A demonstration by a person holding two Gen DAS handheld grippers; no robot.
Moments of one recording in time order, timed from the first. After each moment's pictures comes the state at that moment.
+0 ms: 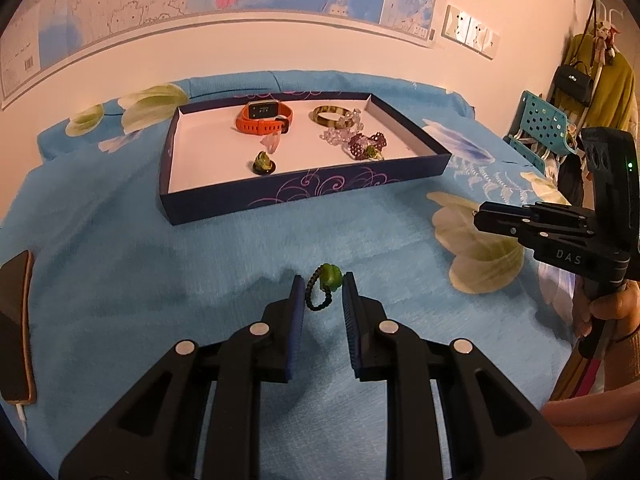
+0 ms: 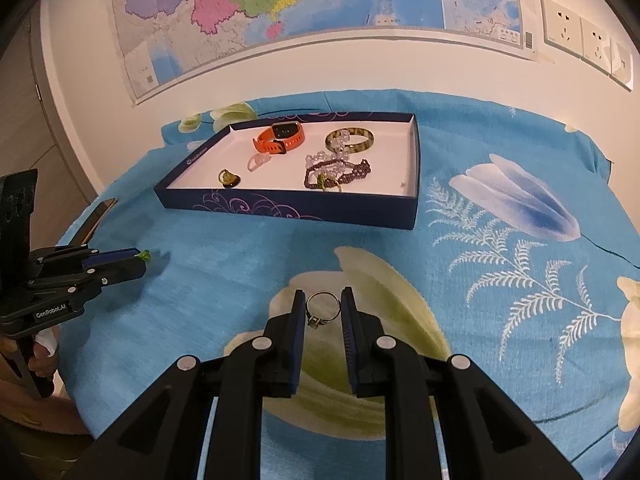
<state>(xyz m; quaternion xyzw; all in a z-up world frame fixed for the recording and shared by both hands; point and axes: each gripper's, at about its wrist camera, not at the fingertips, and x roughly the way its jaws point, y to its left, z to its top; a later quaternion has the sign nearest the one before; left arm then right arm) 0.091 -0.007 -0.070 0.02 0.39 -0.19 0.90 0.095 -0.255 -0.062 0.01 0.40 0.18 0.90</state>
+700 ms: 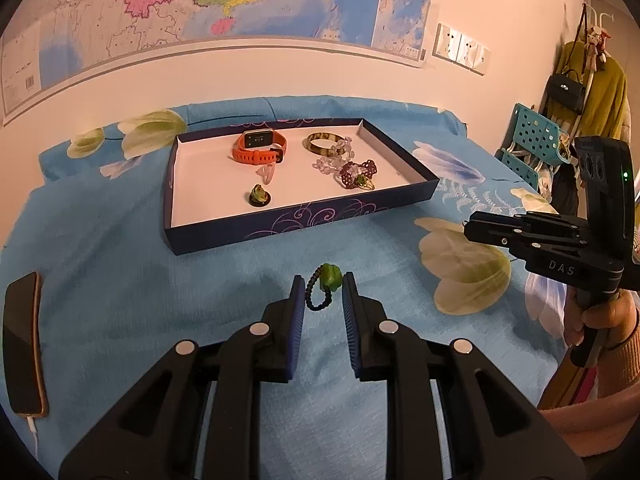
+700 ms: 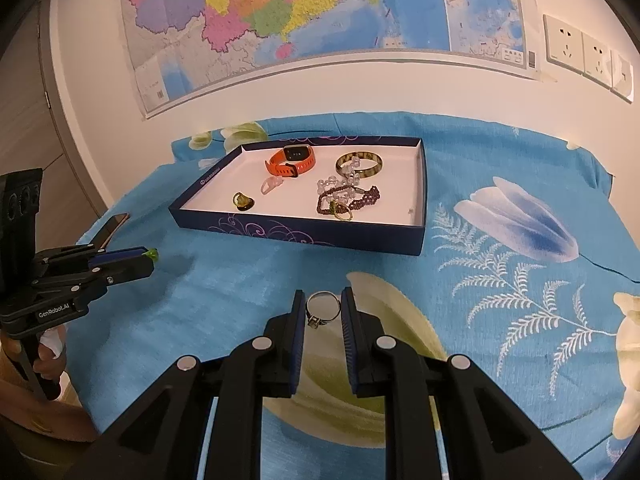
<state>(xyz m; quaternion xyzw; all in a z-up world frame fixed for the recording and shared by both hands) 0.090 -0.006 -0.050 0.01 0.36 -0.20 0.91 0.094 -0.253 -0.046 0.01 0.38 0.19 0.91</state>
